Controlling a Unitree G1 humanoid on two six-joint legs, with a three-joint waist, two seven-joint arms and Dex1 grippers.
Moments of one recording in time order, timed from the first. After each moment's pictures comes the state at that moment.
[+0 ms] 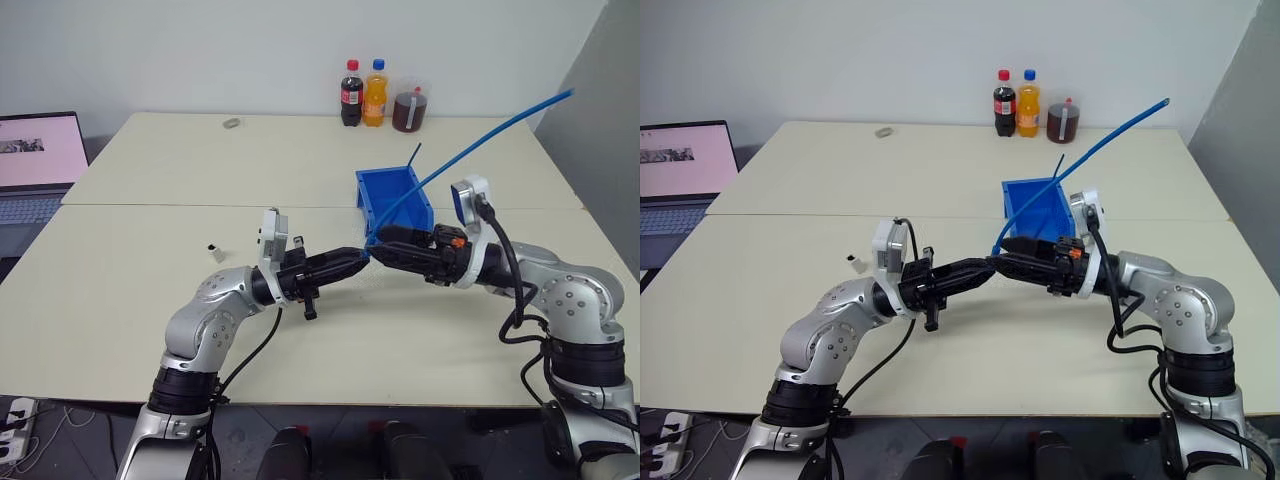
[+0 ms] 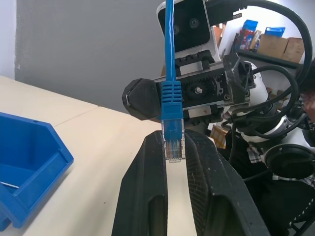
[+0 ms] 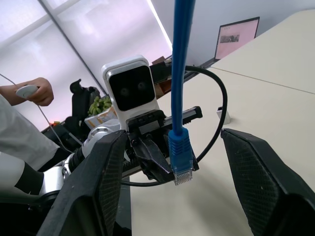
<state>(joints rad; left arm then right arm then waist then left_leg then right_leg) -0.41 0.35 -0.03 -0.12 -0.69 0.47 -1.08 -0.56 -0.44 -0.11 -0.25 0.96 1.05 0.82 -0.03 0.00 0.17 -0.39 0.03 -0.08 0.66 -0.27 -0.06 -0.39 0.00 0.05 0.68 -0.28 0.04</state>
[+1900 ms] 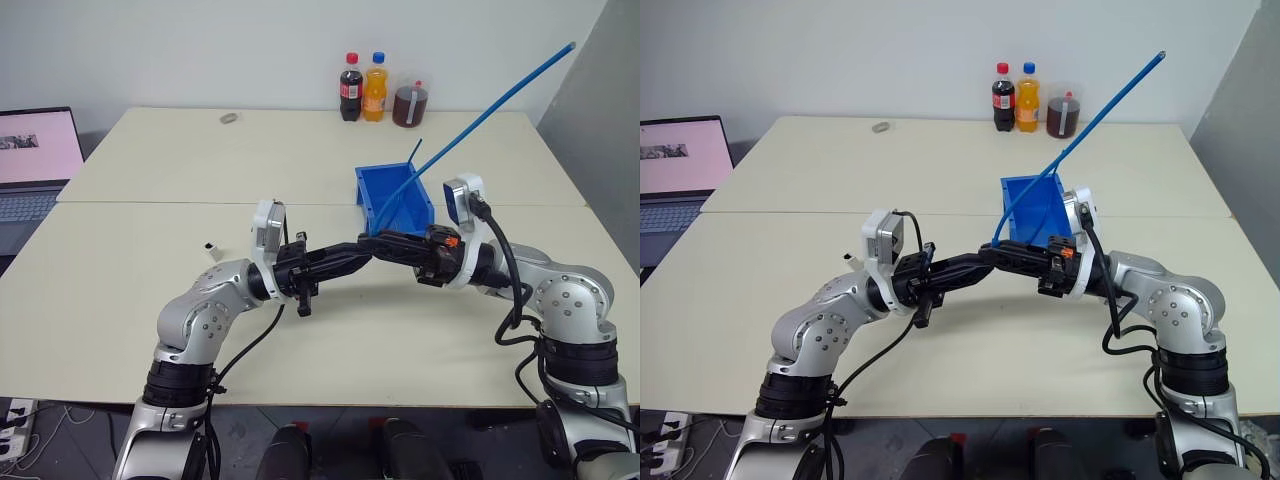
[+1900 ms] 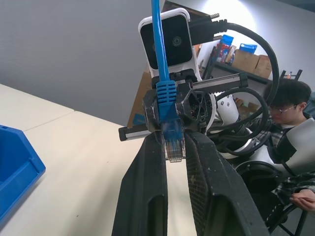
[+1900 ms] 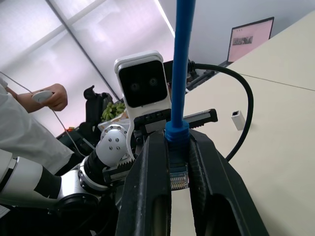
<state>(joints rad) -0.45 0.36 0.00 -0.14 -0.79 0.60 -1.10 -0.57 -0.43 -0.10 -0.26 1.04 1.05 0.77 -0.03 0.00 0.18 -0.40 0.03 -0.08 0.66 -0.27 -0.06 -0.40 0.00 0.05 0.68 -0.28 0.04</state>
